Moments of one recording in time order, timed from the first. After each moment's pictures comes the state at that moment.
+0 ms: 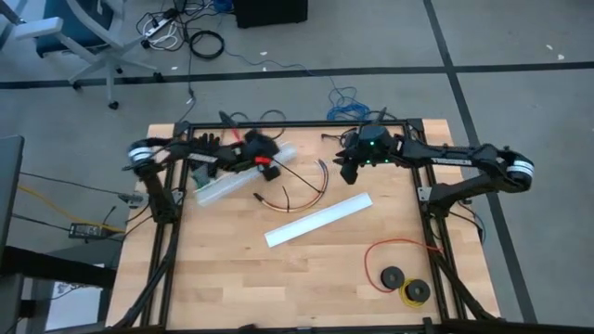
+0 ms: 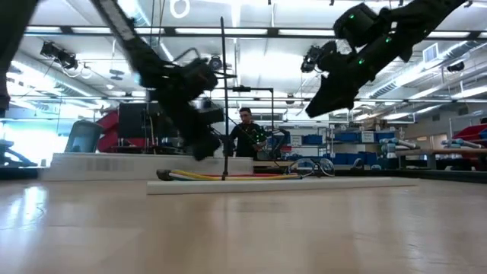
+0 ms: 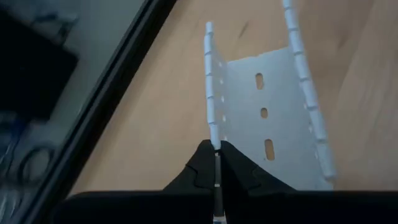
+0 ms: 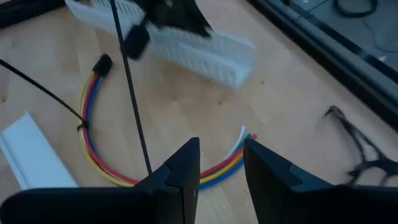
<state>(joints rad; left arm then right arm) 0.44 1.79 0.87 0.12 -0.34 0.21 -0.43 1.22 0.70 -0.06 -0.09 0.09</state>
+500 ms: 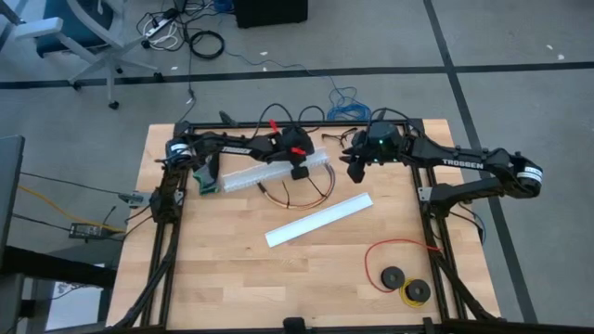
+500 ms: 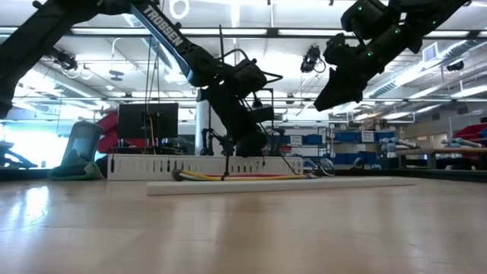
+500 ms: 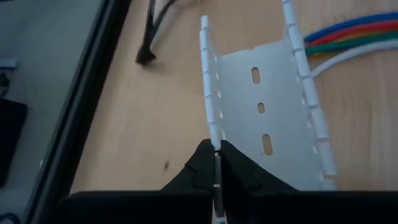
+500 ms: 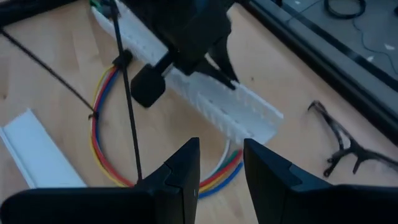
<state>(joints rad) 0.39 2.08 1.37 -0.12 -0.19 0.33 -0.44 1.13 0.70 -0.15 -0.08 0.08</state>
